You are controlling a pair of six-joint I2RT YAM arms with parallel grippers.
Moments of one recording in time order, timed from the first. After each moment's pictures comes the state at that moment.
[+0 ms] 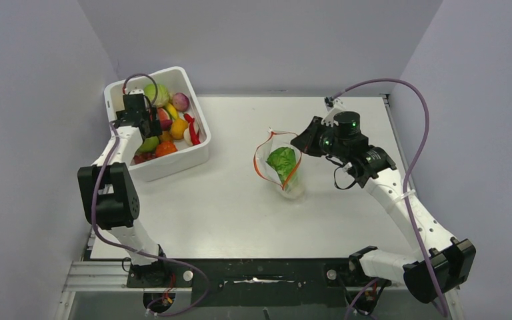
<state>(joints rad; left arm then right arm) 0.11 1.75 1.36 -0.35 -0.28 -0.09 0.42 1.18 1.15 -0.43 -0.20 0.59</state>
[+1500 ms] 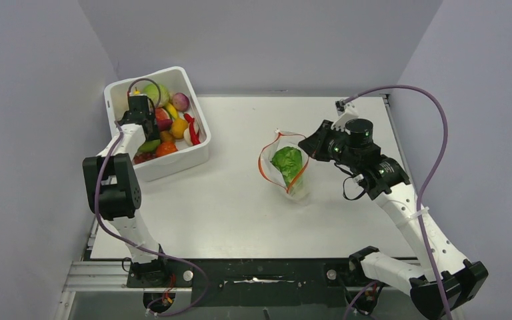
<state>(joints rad) 0.11 1.88 1.40 -0.36 -0.30 -0.07 0.42 1.06 1.13 -0.47 -0.16 0.57</state>
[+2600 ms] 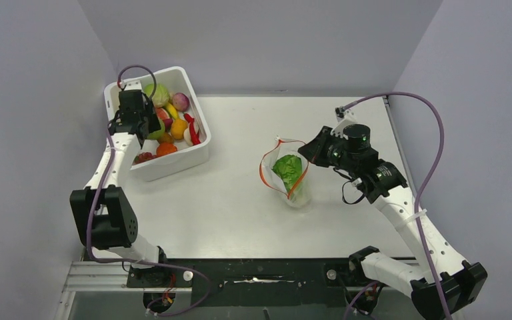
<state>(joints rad) 0.07 1.59 1.32 -0.37 -0.23 -0.16 0.42 1.03 1.06 -0.47 -0.16 0.62</state>
